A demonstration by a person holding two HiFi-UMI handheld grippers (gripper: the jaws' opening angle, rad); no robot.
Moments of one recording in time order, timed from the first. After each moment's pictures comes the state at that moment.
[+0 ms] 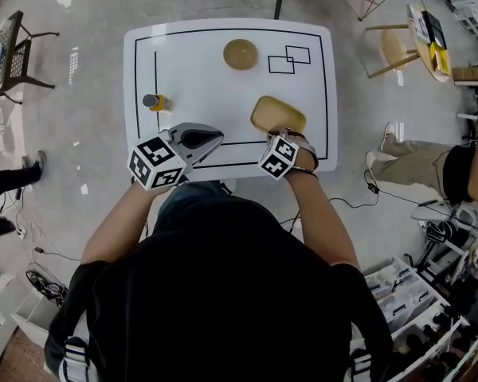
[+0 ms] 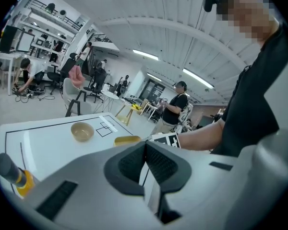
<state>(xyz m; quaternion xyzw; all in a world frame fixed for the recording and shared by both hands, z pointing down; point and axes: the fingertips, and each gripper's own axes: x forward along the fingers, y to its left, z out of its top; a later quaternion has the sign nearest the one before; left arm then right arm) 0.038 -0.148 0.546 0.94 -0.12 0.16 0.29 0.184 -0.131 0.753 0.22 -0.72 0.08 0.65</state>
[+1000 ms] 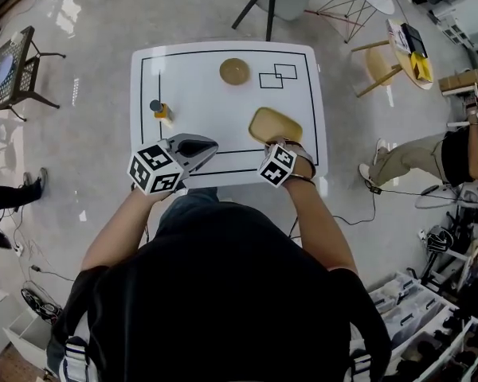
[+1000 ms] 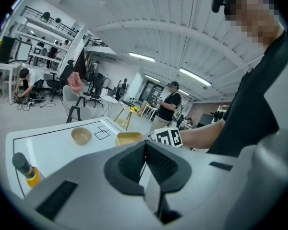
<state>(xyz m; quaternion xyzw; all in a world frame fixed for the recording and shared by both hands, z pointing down) 0.028 -0.109 0.504 0.95 -0.13 0.16 0.26 0.183 -0.112 0.693 0.25 -0.73 0.06 0.64</state>
